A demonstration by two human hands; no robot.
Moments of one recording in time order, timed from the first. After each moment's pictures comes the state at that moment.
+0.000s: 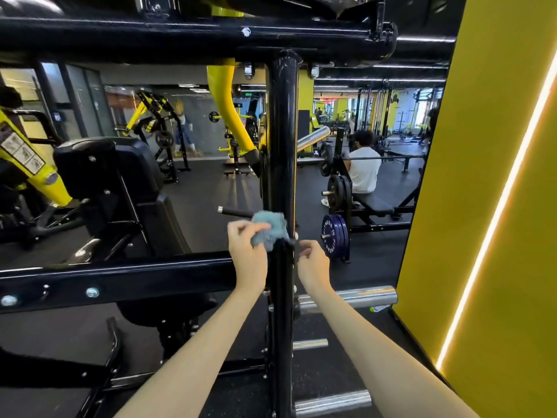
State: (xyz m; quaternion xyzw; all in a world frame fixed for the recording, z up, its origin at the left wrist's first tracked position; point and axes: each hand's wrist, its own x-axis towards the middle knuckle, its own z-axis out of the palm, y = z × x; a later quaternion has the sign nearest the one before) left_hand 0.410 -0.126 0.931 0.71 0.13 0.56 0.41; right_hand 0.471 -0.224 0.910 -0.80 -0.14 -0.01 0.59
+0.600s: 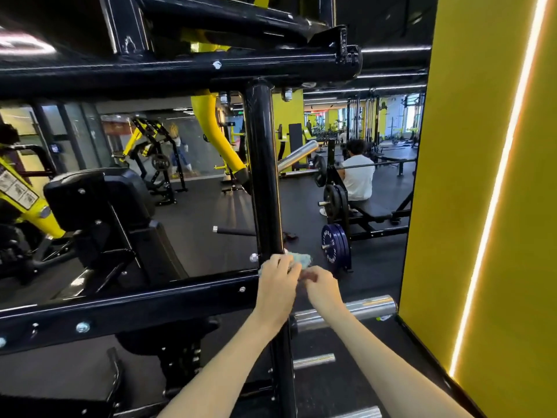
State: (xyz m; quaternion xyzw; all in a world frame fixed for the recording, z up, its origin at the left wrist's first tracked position) left_hand 0.442 -0.152 0.901 0.88 -0.05 0.47 -0.01; right_hand 0.488 -0.258 0.899 -0.81 -0.17 0.02 0.56
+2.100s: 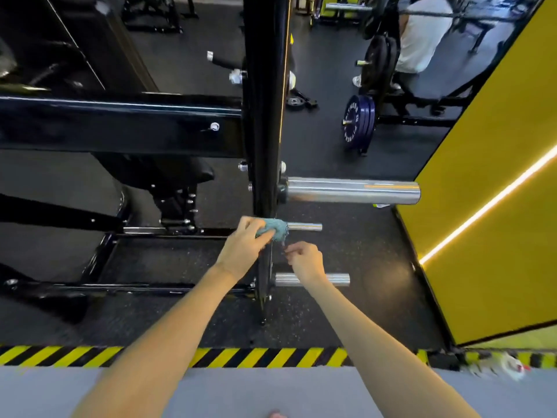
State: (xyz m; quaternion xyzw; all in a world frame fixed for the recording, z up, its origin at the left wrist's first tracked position) left_hand 0.405 -0.142 0.672 0.97 0.02 0.25 0.05; right_hand 0.485 -0.277 0.662 -0.84 -0.08 0.26 0.46
